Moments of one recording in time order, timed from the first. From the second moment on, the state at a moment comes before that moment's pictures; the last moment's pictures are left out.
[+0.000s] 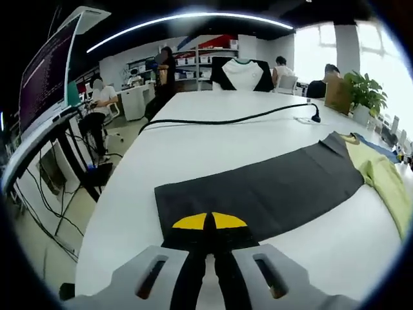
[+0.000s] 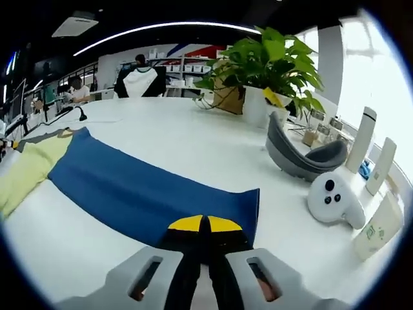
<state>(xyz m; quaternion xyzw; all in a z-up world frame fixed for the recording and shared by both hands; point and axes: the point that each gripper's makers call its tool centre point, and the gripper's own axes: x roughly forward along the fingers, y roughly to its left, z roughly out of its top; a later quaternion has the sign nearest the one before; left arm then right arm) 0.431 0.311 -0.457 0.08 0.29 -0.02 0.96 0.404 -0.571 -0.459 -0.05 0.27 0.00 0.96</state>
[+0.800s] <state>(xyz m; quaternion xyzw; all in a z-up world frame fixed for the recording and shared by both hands) 0.433 0.314 -0.457 0.07 0.28 0.01 0.96 0.402 -0.592 -0.438 -0.04 0.17 -0.06 0.98</state>
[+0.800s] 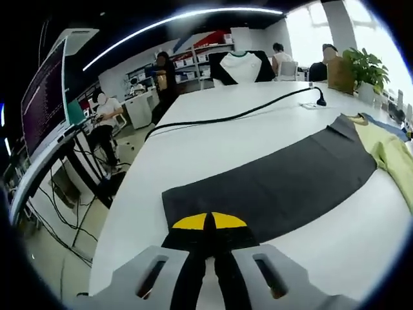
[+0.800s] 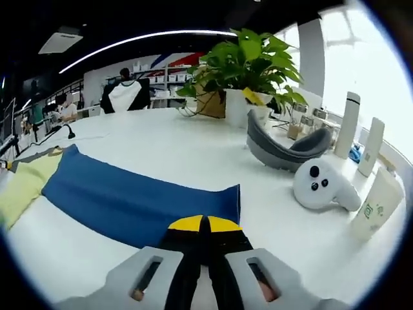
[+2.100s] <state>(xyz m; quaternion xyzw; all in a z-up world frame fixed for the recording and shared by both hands) 0.375 0.234 -0.383 0.01 0.16 -0.07 0.98 0.348 -0.547 -0.383 -0.02 0.14 -0.05 0.99</state>
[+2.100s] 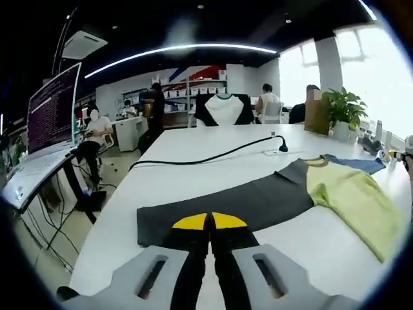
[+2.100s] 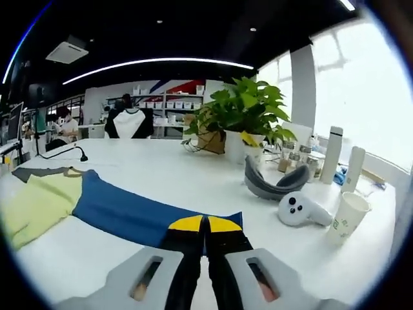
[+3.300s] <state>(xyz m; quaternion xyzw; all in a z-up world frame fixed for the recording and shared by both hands) 0.267 0.091 -0.382 -0.01 0.08 -0.24 0.97 0.268 -0.376 -0.401 -0.03 0.12 0.11 0.99</state>
